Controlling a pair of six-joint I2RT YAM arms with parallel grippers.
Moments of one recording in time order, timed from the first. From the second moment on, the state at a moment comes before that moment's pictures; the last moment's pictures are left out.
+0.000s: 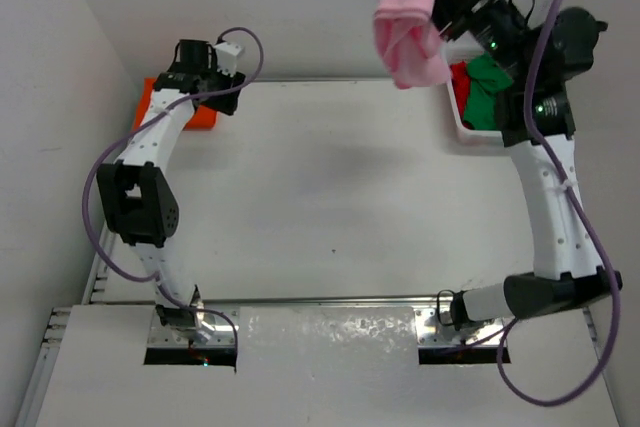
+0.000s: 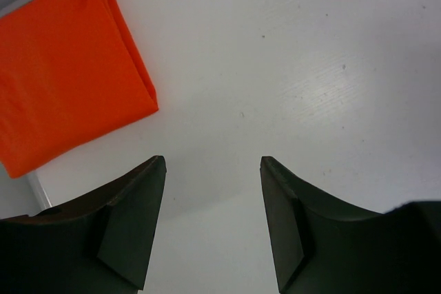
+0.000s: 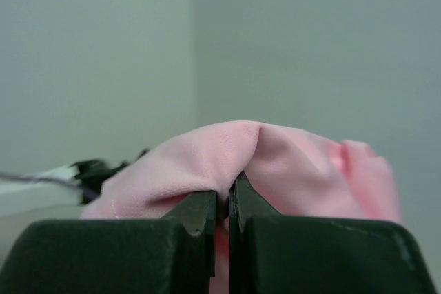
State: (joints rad) left arm -0.06 1.89 1.78 -0.66 0.13 0.32; right arm 0.10 1.44 1.83 0.13 -0.55 0.31
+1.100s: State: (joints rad) left arm -0.63 1.54 1.22 -0.68 0.24 0.44; right arm 0.26 1.64 1.11 -0.54 -0.25 0.17
